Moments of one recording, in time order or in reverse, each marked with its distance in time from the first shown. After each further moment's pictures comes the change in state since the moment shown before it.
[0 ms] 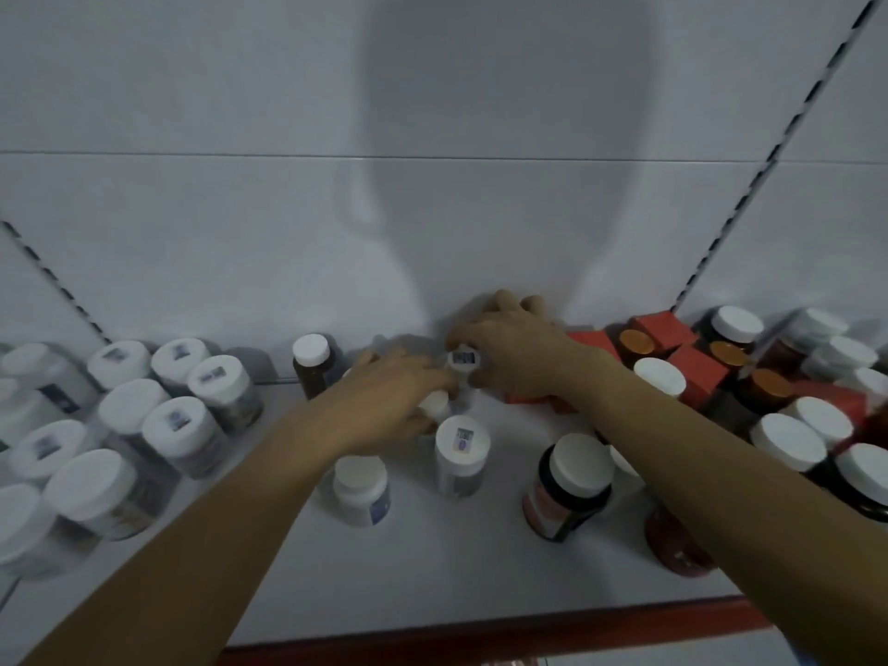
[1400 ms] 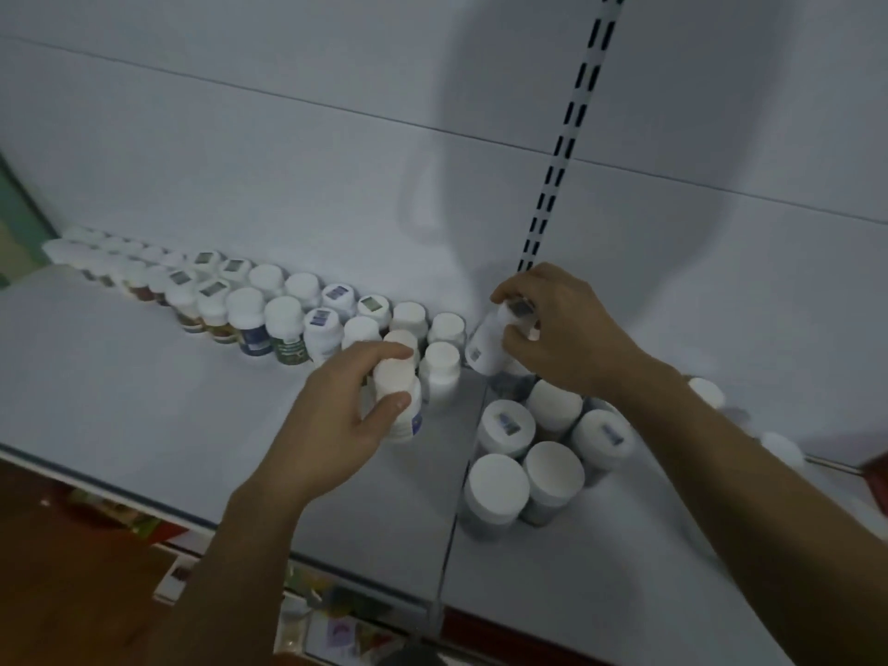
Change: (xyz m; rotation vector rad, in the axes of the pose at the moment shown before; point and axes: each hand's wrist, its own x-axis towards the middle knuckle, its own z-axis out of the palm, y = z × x) left_hand -0.341 -0.271 0.012 -0.571 0.726 -0.497; right_hand 0.204 -0.345 -0.057 0.457 0.296 -0.199
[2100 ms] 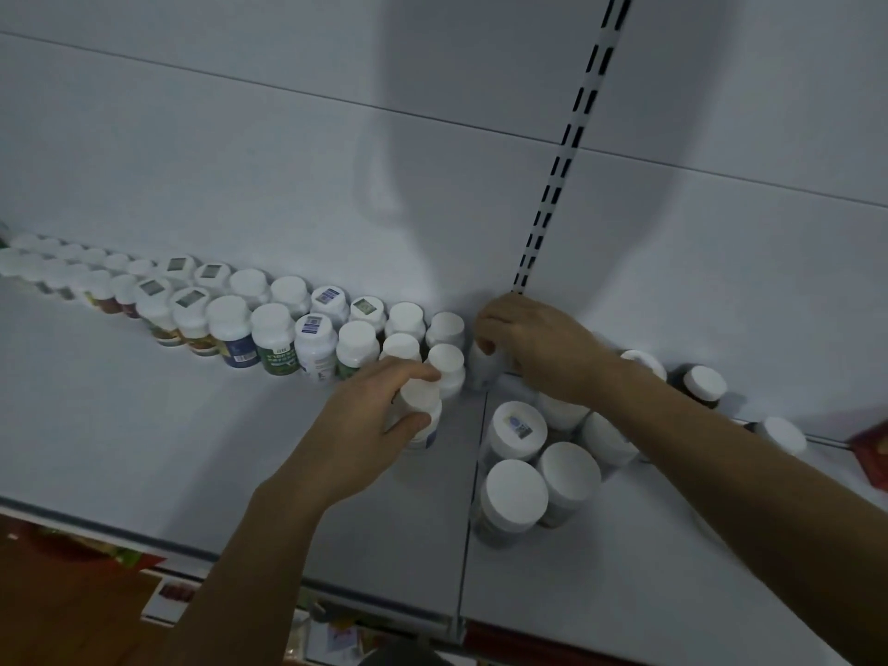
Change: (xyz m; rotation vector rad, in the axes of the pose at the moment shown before) left_hand 0.019 -0.017 0.014 0.016 -0.204 0.088; right_hand 0.013 0.017 0.035 -0.330 -0.212 -0.320
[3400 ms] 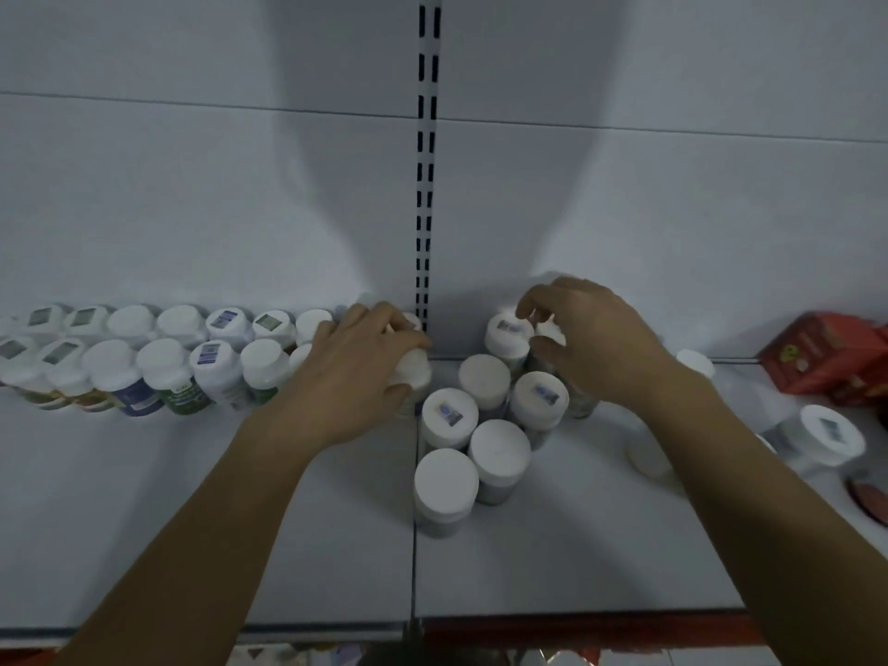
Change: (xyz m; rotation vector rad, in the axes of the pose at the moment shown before) left_hand 0.078 0.044 0.017 0.560 -0.250 0.212; right_hand -0.108 0.015 -0.028 0.109 0.169 0.674
